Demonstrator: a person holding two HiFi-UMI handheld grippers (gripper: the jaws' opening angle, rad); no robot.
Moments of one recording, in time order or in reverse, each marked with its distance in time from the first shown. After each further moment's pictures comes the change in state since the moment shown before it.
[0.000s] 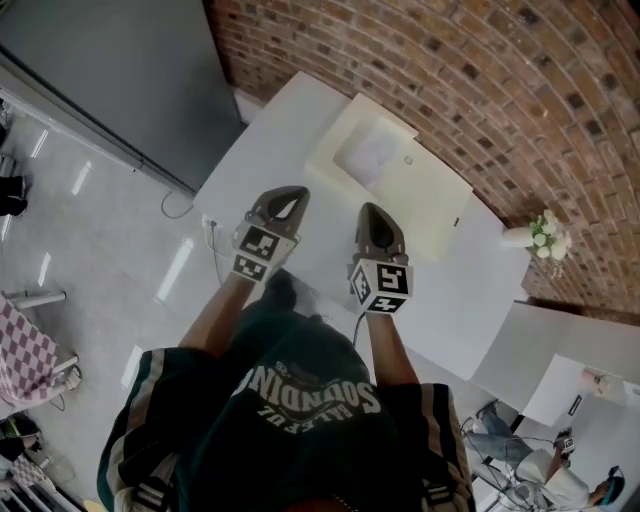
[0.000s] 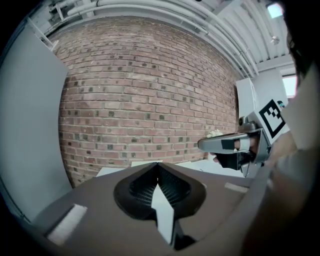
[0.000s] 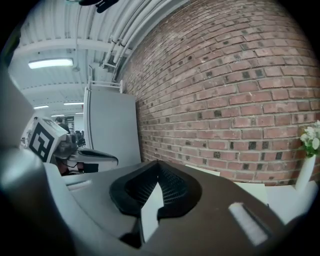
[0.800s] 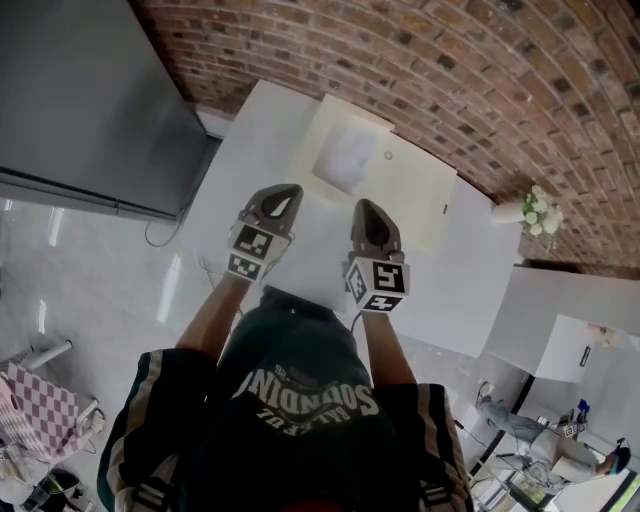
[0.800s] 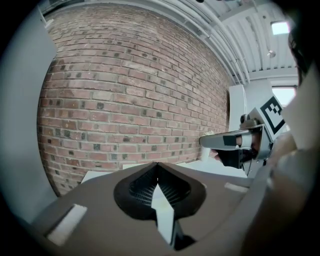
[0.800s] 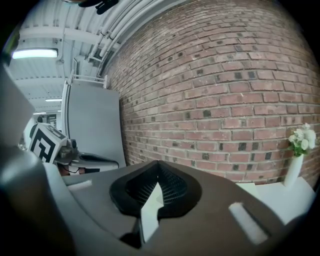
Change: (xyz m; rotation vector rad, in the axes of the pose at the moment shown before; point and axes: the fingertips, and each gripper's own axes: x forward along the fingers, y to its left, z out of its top) left arm 0.067 0.037 0.006 -0.008 0.013 -0.169; right arm 0.045 -0.028 0.015 0.044 0.008 -0.176
